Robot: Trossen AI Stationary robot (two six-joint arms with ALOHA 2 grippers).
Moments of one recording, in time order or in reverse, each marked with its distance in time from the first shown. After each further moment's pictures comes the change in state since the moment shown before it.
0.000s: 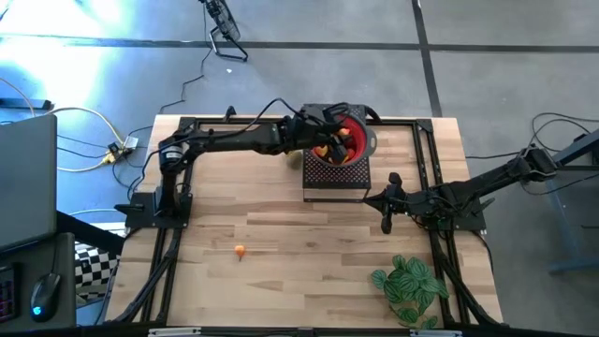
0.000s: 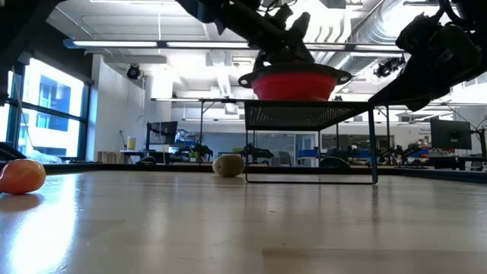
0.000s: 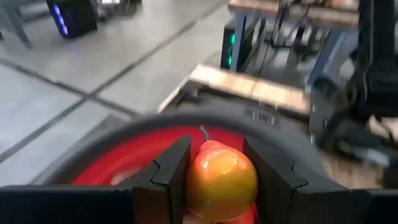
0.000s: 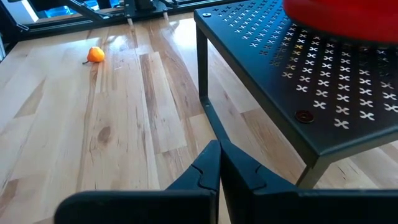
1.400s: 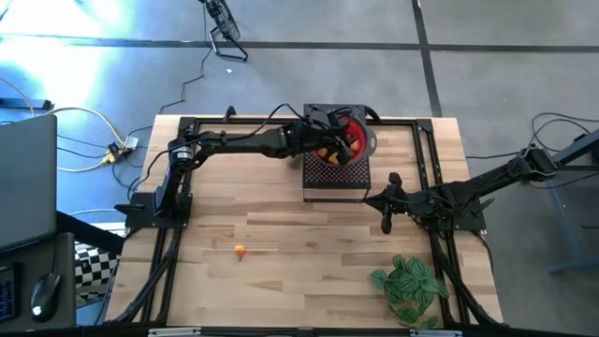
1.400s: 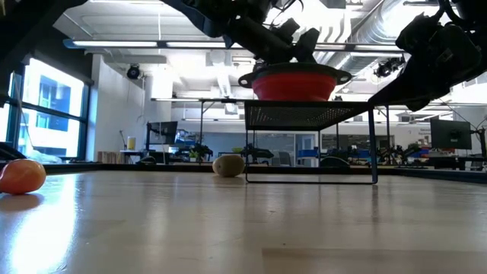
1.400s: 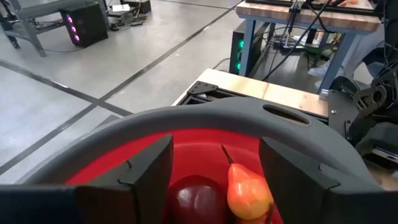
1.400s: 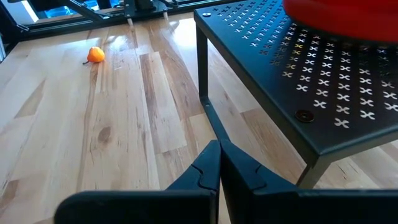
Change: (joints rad) left arm 0.000 0.077 0.001 0.119 -0.039 0.021; right arm 0.000 0.000 0.000 0.000 0.000 0.004
